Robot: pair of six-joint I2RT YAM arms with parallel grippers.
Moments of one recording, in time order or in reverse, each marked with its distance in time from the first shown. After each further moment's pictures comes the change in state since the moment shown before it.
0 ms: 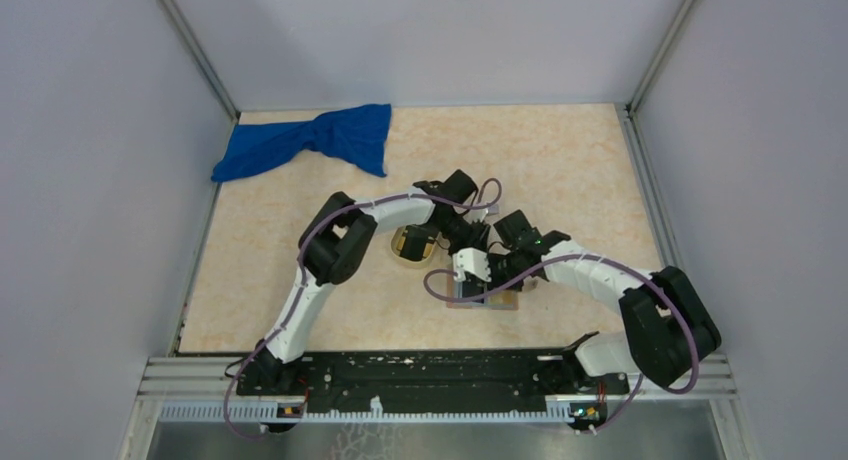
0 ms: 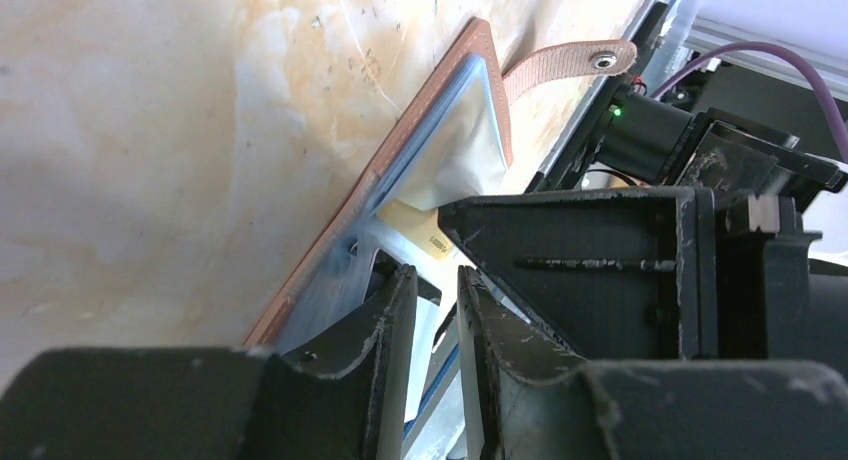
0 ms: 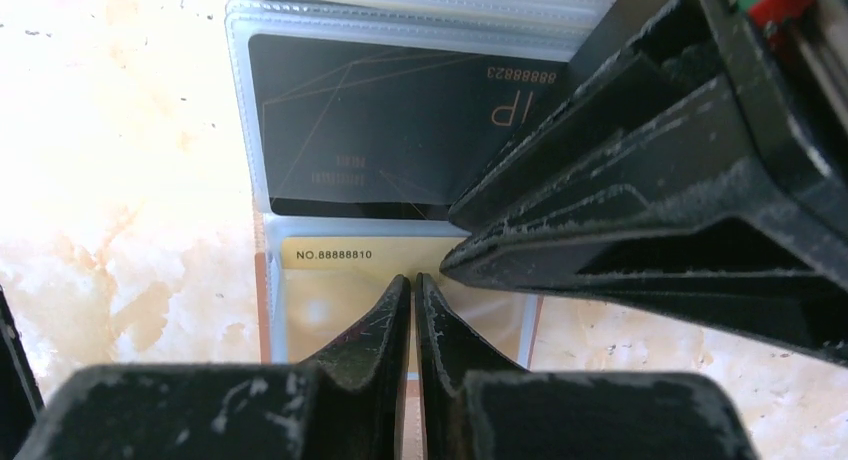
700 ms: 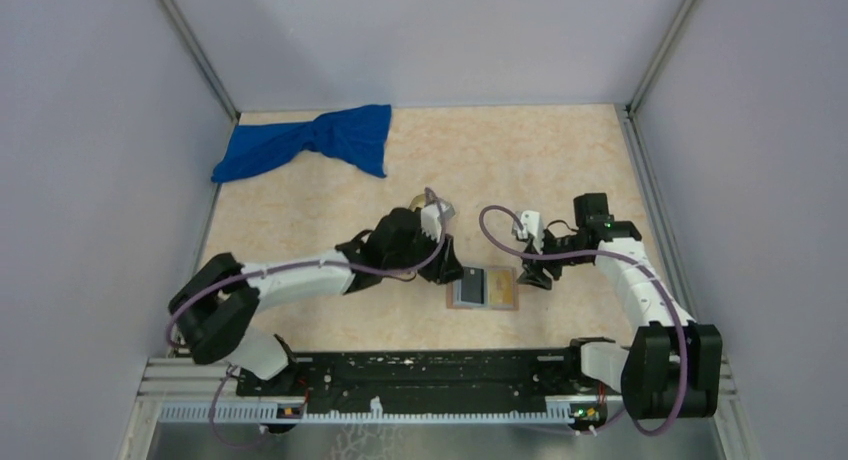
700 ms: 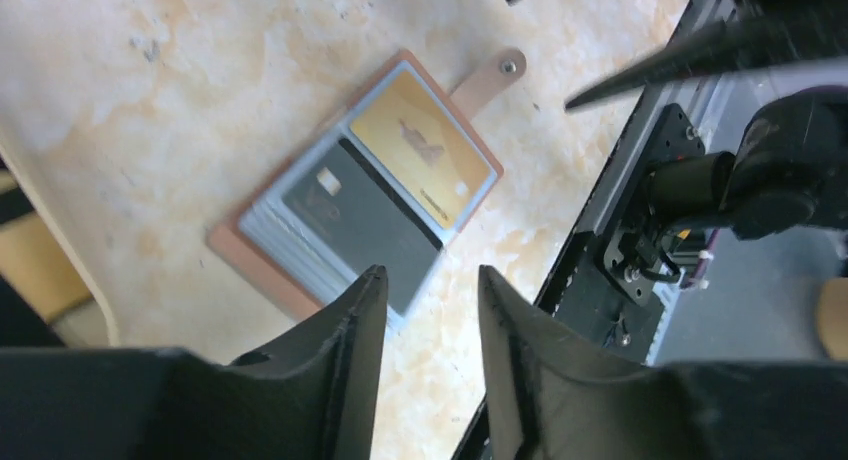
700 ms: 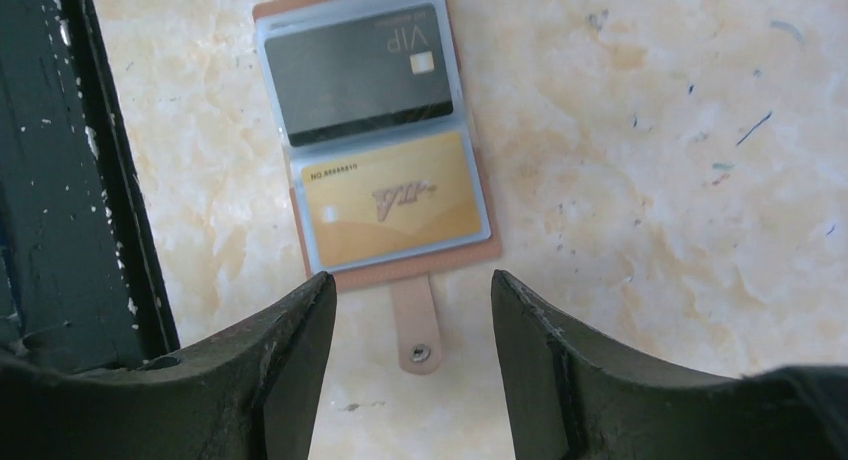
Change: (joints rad) left arm -0.099 -0.789 -0.864 0.767 -0.513 -0.044; right arm -0.518 -0.191 0.088 -0.328 -0.507 -0.140
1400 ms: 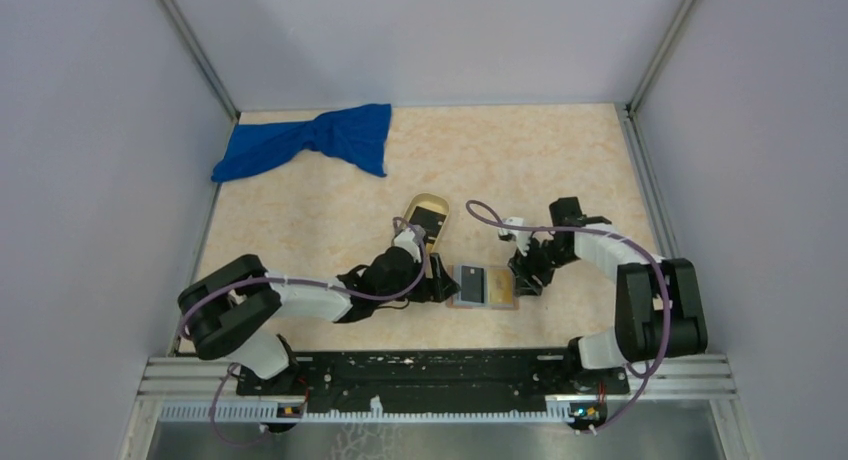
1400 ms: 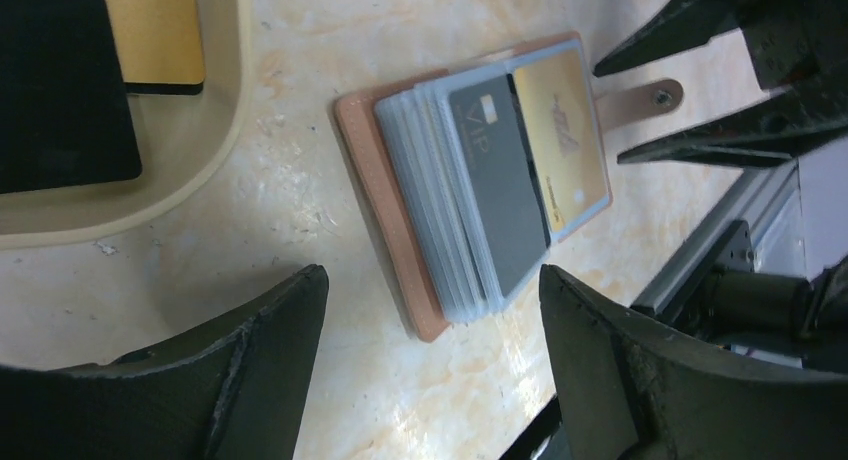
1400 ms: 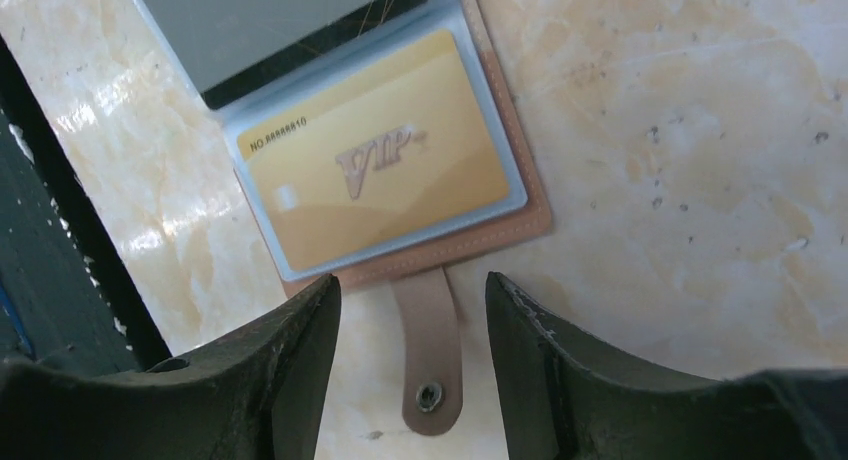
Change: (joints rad) left arm -0.118 -0.046 -0.374 0.367 -0.401 -0.340; right arm 0.052 0.260 -0.065 0.159 0.202 0.227
